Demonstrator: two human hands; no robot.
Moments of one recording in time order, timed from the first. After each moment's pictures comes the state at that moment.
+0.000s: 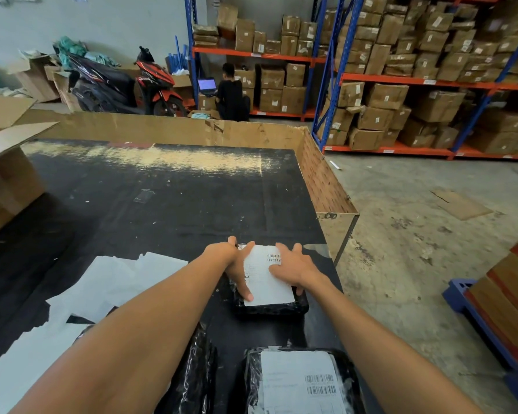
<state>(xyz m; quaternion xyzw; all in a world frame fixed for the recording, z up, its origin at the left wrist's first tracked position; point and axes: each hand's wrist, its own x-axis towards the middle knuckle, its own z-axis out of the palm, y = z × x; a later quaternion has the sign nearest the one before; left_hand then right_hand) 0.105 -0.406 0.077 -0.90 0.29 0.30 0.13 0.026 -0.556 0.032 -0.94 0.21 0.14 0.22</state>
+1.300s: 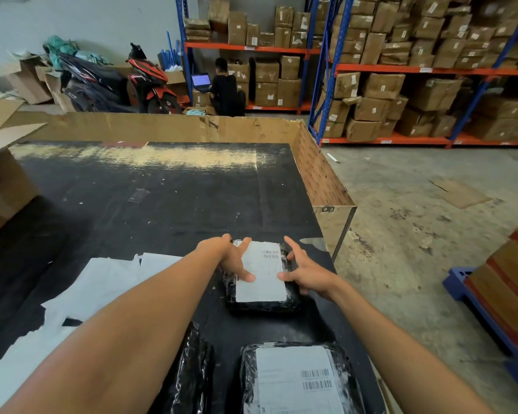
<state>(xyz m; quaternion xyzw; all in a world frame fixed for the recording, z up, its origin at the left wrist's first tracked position) 0.127 -0.412 0.057 -0.90 0.25 0.36 0.07 0.000 -0.596 -0.003 -0.82 0.16 0.13 0.53</state>
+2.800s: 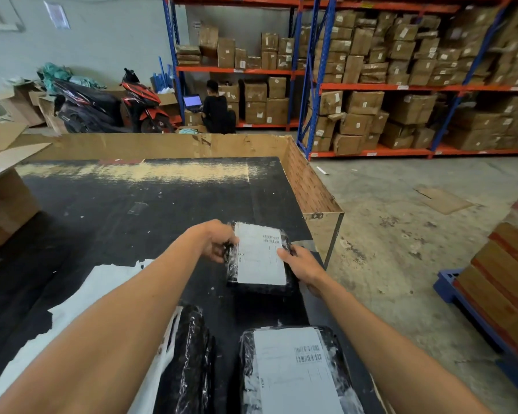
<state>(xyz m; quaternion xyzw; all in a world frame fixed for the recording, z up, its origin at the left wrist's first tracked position) 0.110 -0.395 0.110 -0.85 0.08 0.35 -0.39 -0.019 -0.569 0.025 -0.76 0.27 -0.04 0.59</state>
